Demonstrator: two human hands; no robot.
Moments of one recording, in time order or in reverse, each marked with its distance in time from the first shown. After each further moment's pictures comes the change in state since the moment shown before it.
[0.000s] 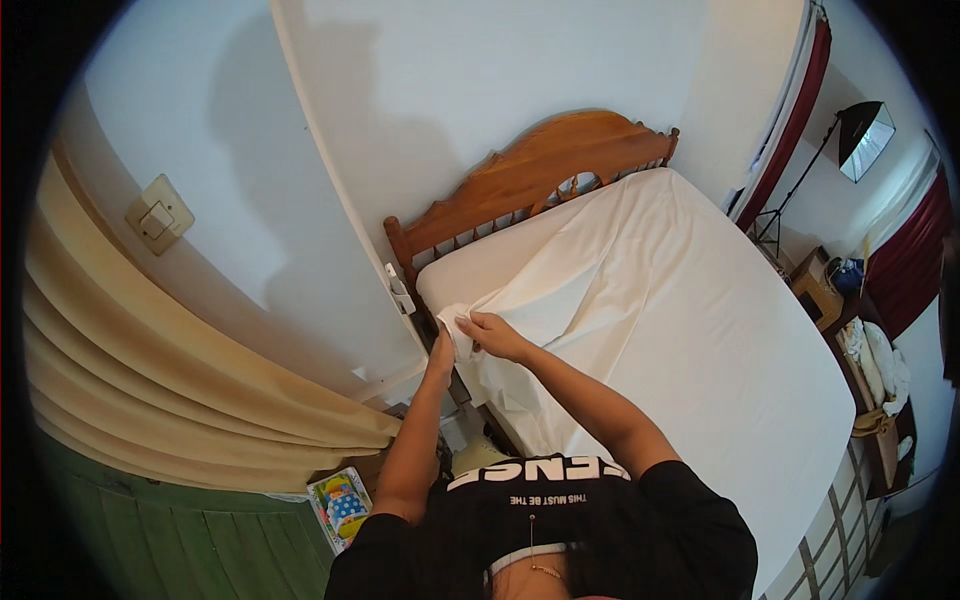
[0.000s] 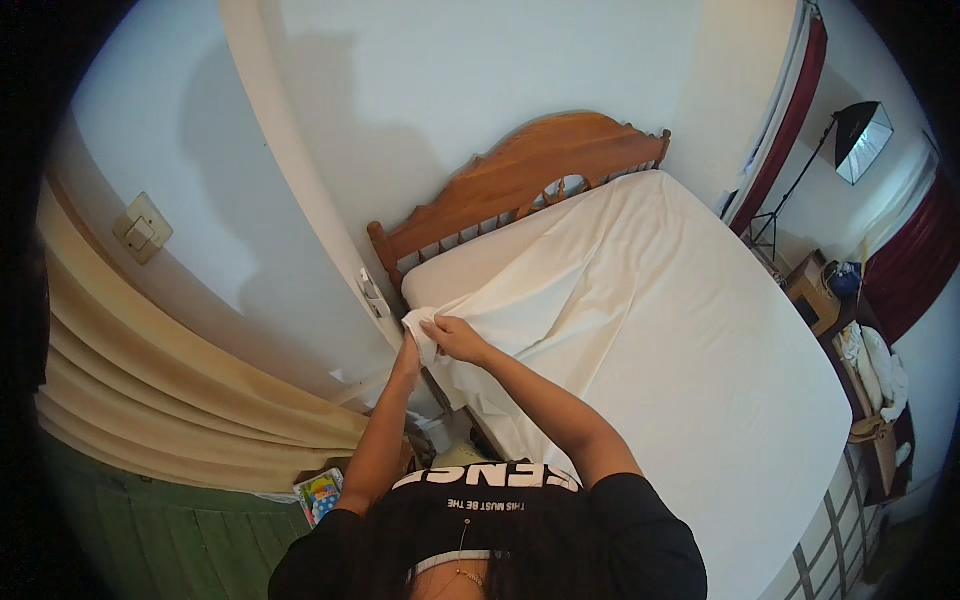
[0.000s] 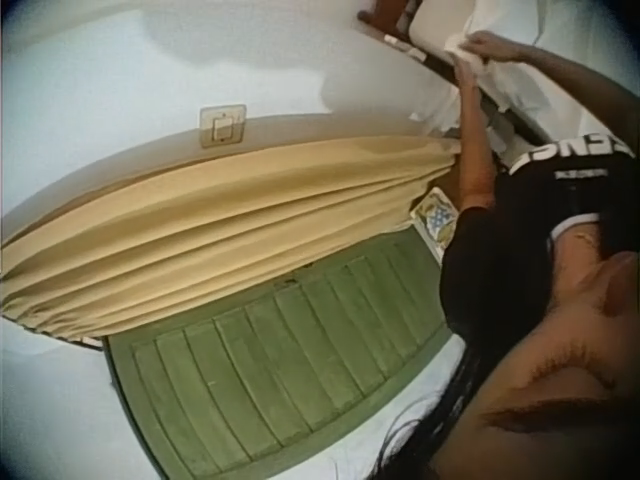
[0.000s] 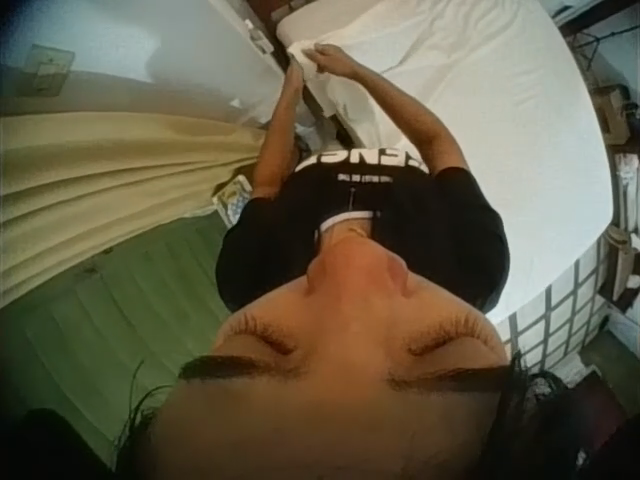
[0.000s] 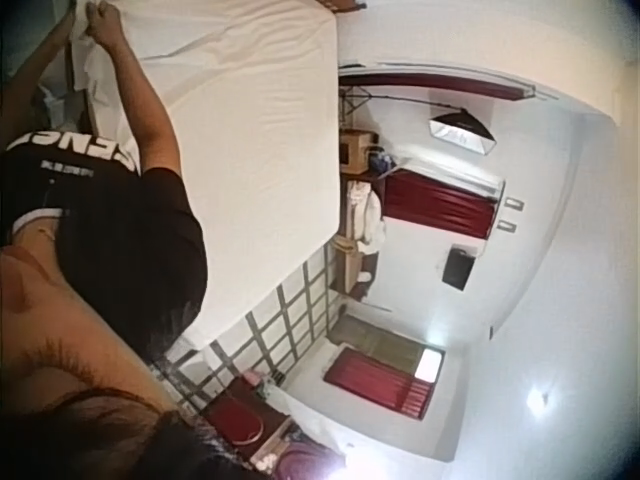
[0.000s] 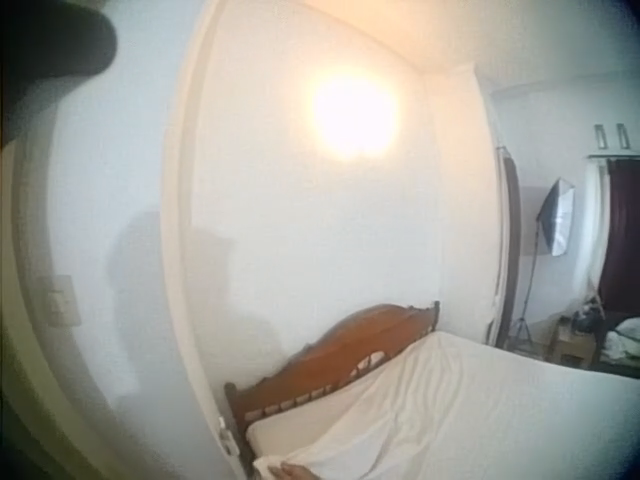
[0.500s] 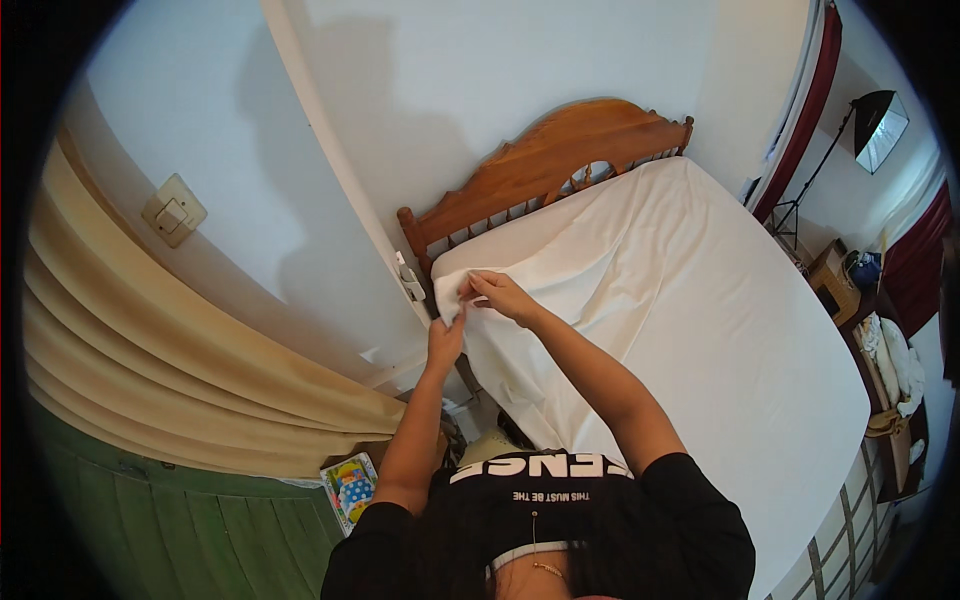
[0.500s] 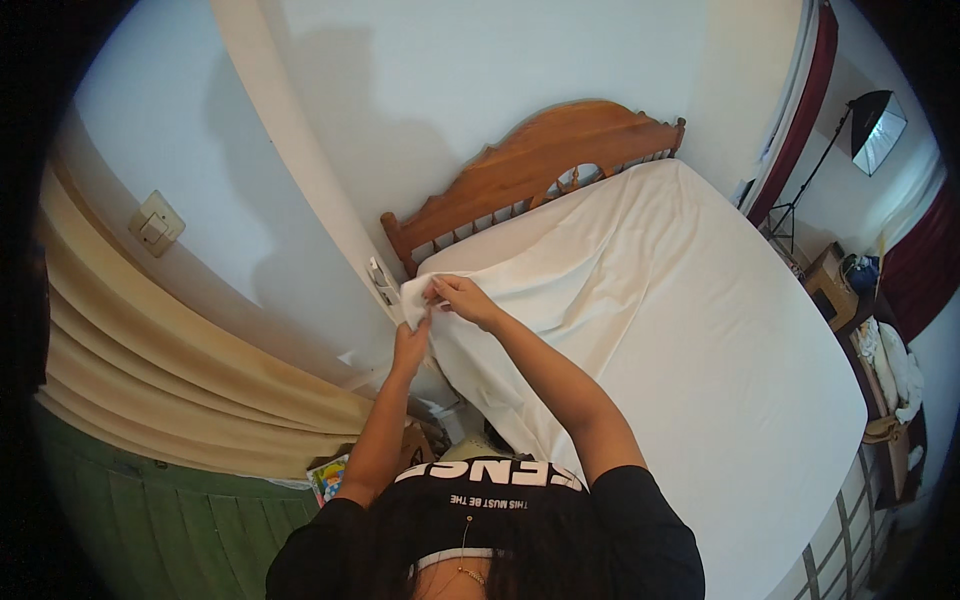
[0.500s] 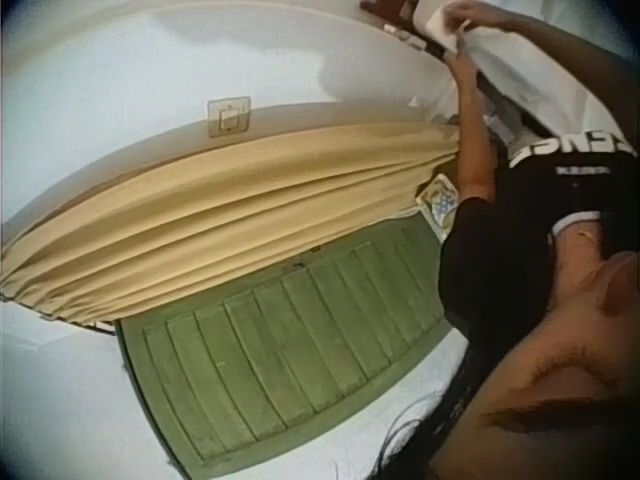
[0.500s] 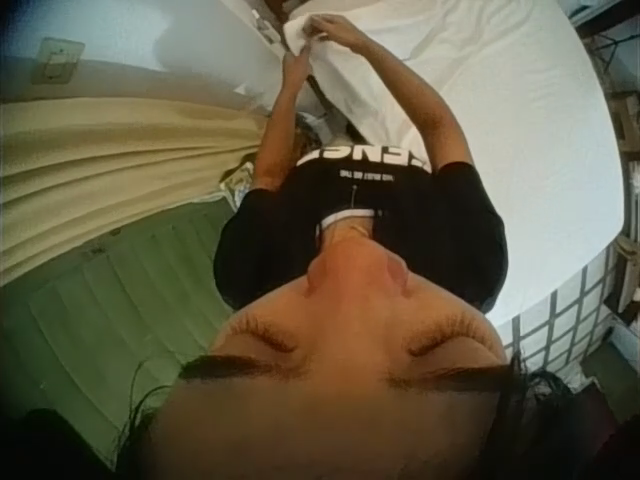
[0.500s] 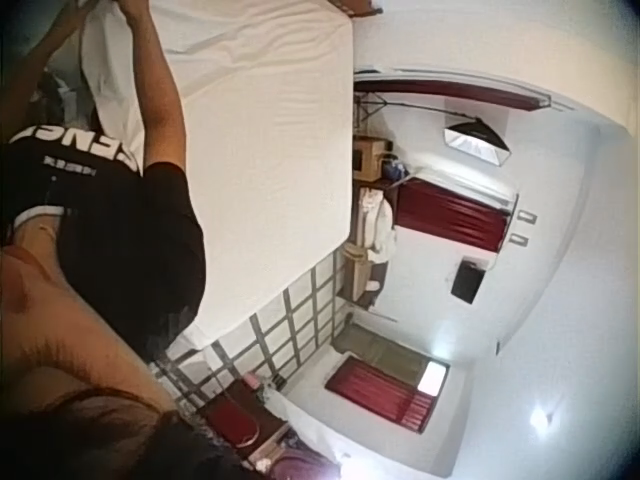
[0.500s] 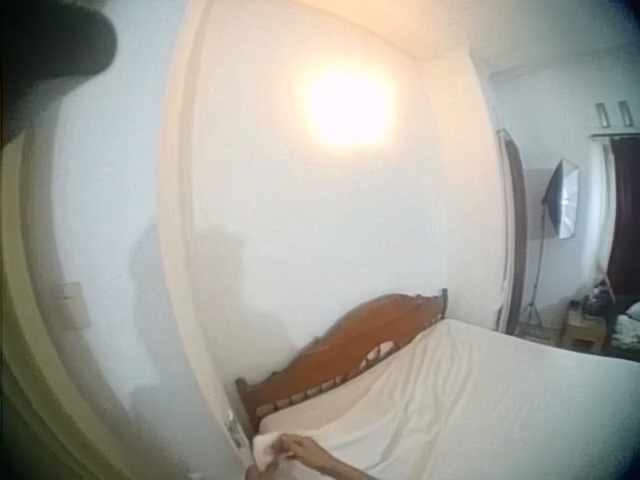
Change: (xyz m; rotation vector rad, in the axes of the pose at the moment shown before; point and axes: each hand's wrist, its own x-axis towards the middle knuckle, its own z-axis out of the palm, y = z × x) left_hand -0.030 0.036 0.020 0.393 0.196 0.352; right_hand 0.012 -0.031 -0.026 0.305 -0.026 -0.031
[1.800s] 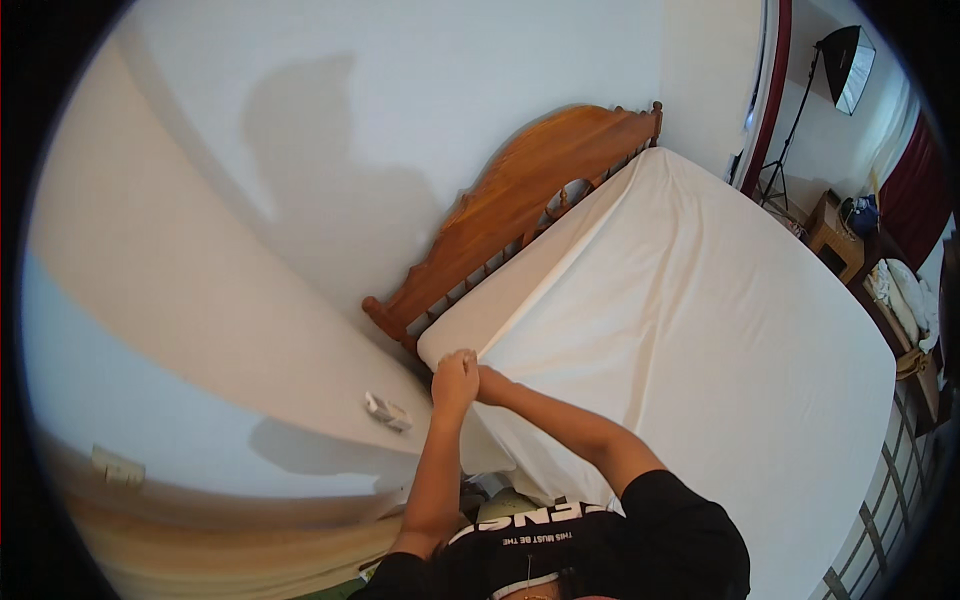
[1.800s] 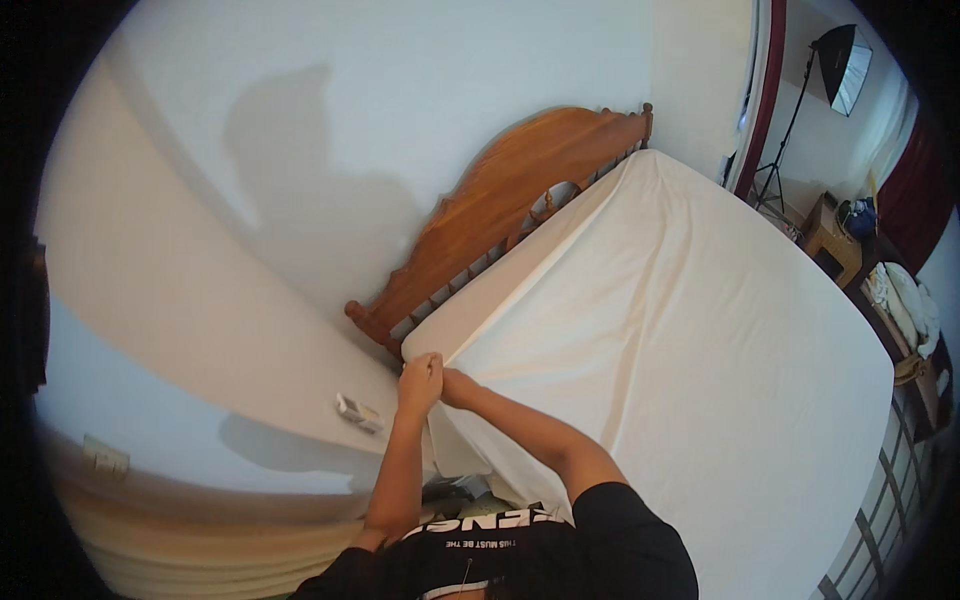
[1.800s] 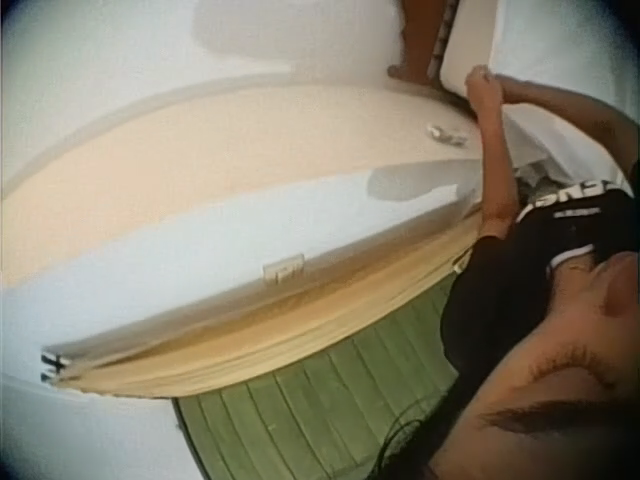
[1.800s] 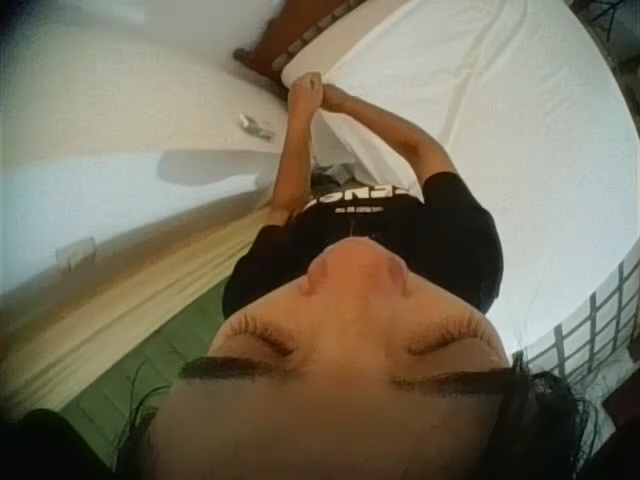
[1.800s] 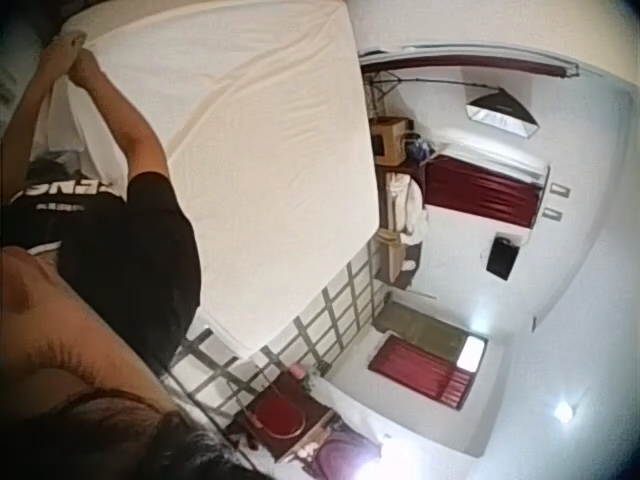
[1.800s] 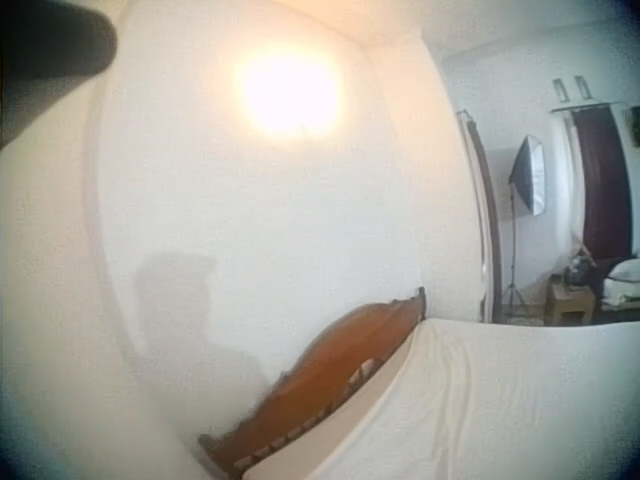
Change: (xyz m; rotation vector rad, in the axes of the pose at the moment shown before) left_hand 0.180 -0.013 0.074 0.702 -0.134 0.265; right_hand 0.131 0.136 -0.086 -0.726 0.129 -0.124
